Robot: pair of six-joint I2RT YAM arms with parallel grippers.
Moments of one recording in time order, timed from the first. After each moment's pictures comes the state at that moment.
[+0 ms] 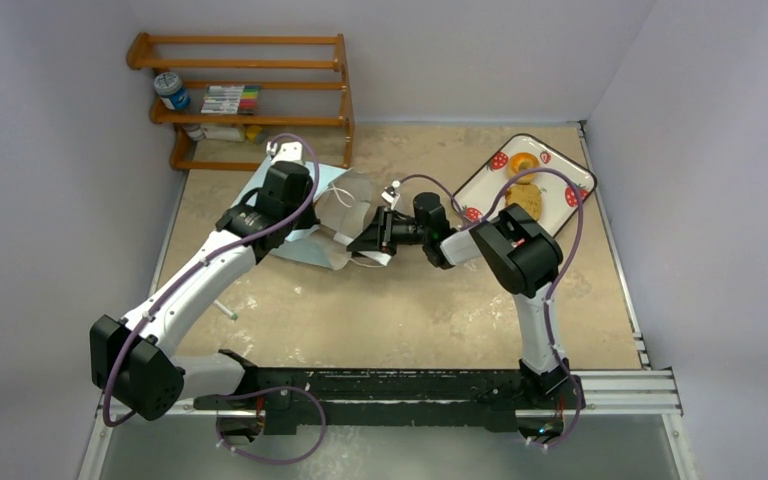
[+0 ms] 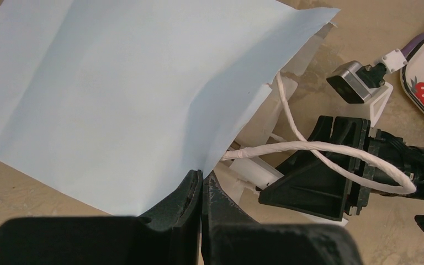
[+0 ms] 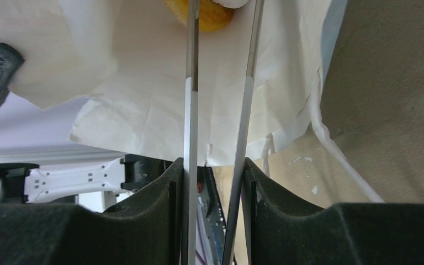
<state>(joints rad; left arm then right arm) -0.49 1.26 1.11 -0.55 -0.31 -0.46 0.58 2.13 1.01 0.85 -0.84 1.18</state>
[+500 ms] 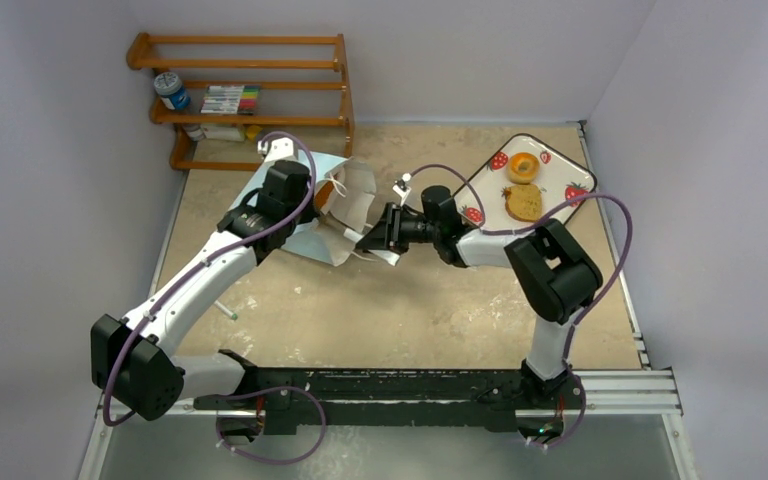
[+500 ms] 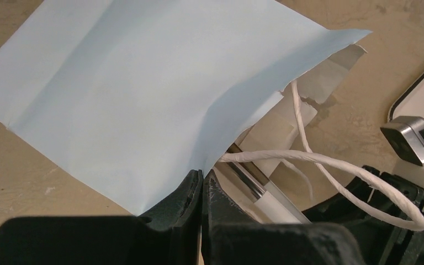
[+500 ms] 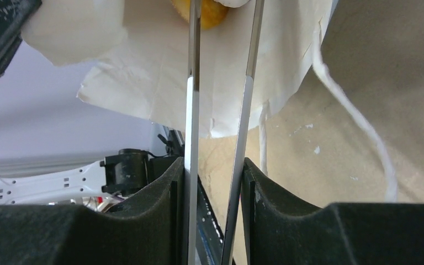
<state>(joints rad) -0.49 1.26 1.10 -0.47 -0.39 -0.54 0.58 1.88 0.95 0.54 -0.71 0.97</state>
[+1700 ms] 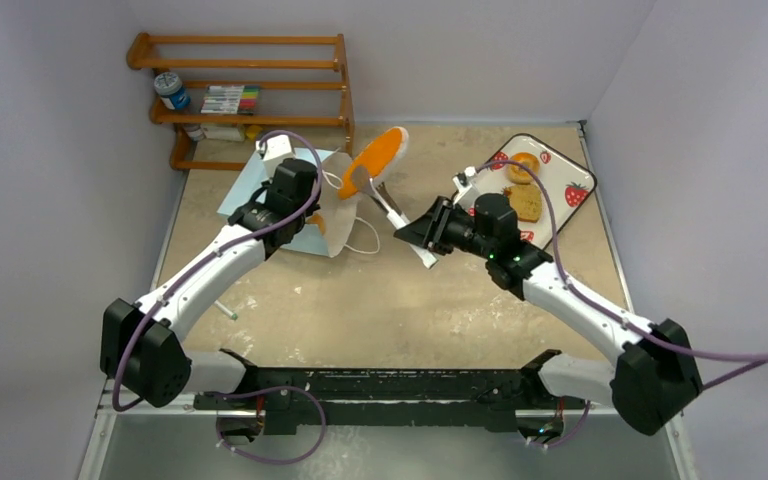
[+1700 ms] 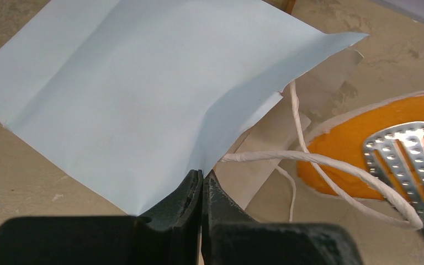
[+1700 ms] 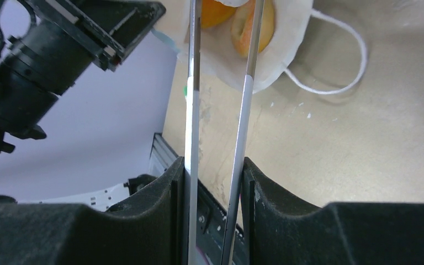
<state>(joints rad) -0.49 1.32 1.10 -0.41 -0.55 -0.60 0.56 1.21 0.76 0.13 -0.39 0.93</state>
